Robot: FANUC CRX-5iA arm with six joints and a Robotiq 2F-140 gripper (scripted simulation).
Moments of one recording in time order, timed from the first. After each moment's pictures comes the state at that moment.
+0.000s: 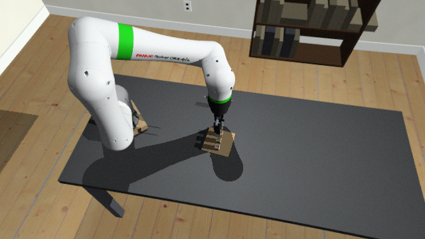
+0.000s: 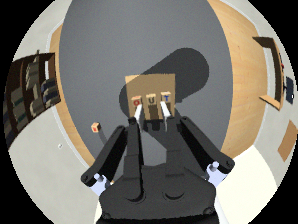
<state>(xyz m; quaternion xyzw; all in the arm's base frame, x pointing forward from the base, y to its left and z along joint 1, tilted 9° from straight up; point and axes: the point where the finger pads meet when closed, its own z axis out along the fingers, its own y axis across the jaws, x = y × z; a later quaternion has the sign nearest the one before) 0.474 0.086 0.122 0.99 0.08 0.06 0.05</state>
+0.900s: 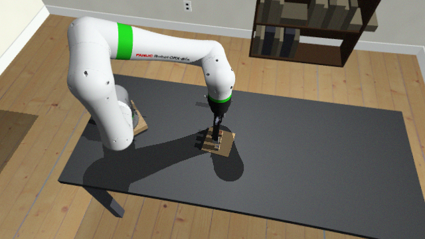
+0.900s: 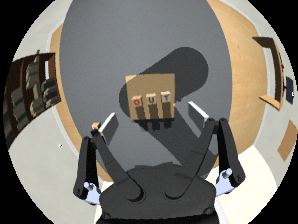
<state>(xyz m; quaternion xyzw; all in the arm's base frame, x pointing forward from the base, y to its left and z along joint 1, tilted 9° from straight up) 0.474 0.086 0.126 0.99 0.08 0.06 0.05</state>
